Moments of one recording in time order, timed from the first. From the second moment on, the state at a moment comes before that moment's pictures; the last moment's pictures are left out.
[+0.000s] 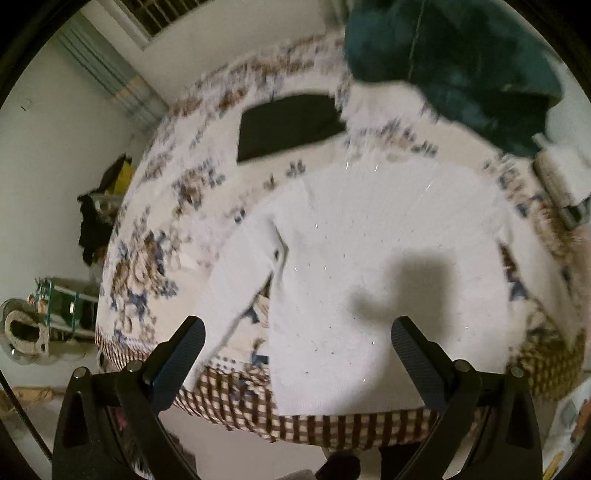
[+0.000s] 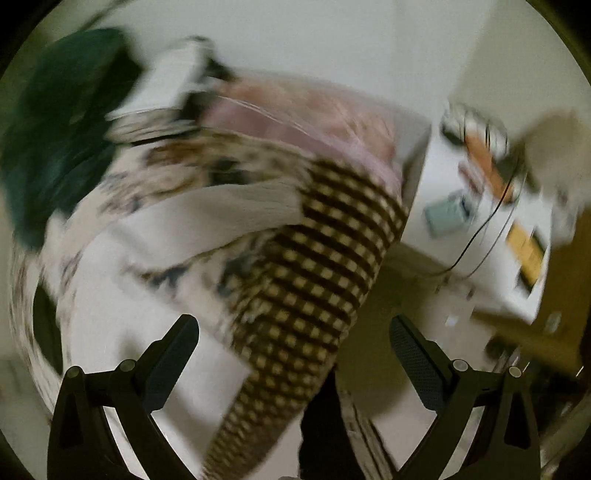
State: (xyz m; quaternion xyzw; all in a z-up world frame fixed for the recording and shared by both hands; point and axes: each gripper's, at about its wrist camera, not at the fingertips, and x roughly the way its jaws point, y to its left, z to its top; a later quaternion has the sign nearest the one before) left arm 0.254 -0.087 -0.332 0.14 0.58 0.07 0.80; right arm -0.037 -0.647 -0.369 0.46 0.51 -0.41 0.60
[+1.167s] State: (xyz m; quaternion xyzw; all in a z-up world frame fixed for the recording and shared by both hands) left arm 0.336 0.201 -0.531 -0.03 0.60 0.26 0.75; right arm 0.494 -0.082 -0.474 0.01 0.57 -0.04 0.82
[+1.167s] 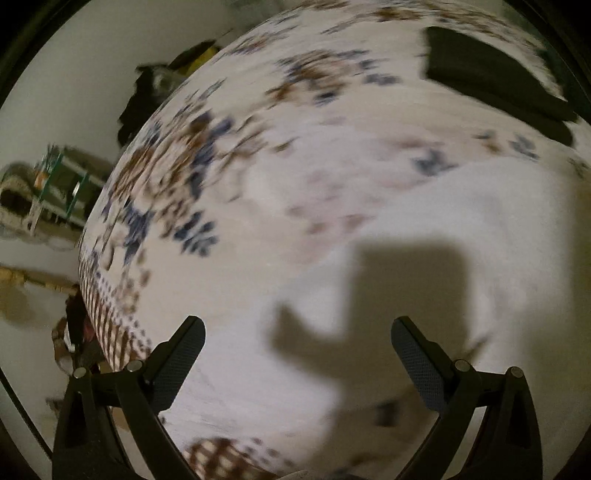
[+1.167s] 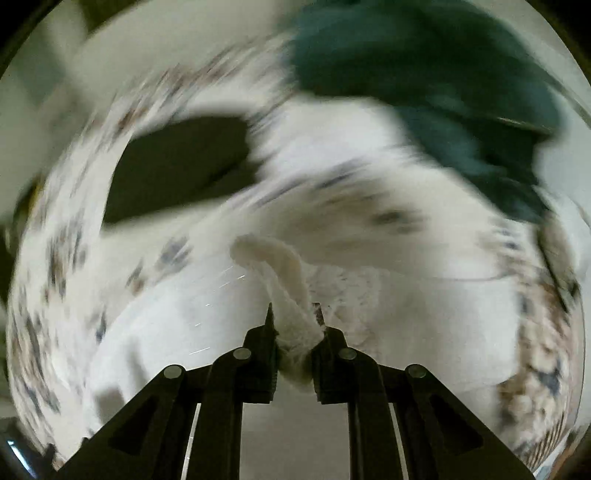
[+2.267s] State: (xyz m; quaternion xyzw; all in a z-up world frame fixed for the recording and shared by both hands) left arm 0.101 0.389 -0.582 -0.61 0.44 0.36 0.55; right arm 0.333 -0.103 -0.580 0.02 0.67 -0.08 0.73
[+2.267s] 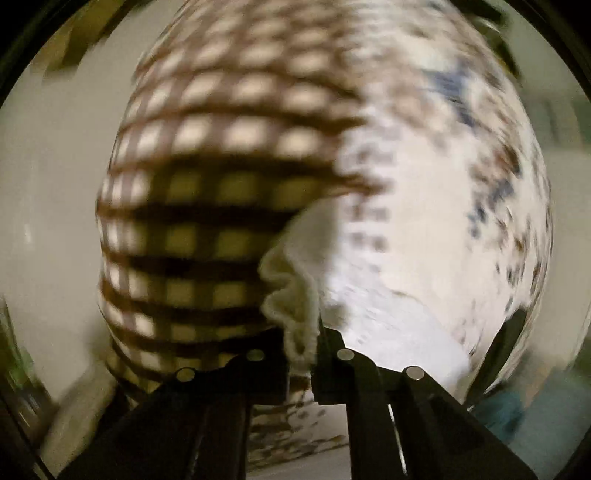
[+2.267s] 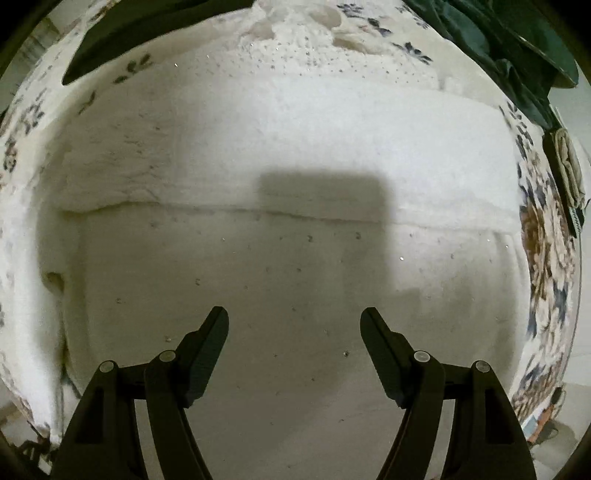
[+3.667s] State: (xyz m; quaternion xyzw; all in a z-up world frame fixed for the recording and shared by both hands) left arm 0.469 0.021 -0.490 -0.06 0.58 -0.05 0.81; right arm 0.328 -0.415 -0.525 0.29 0.59 -0.16 0.74
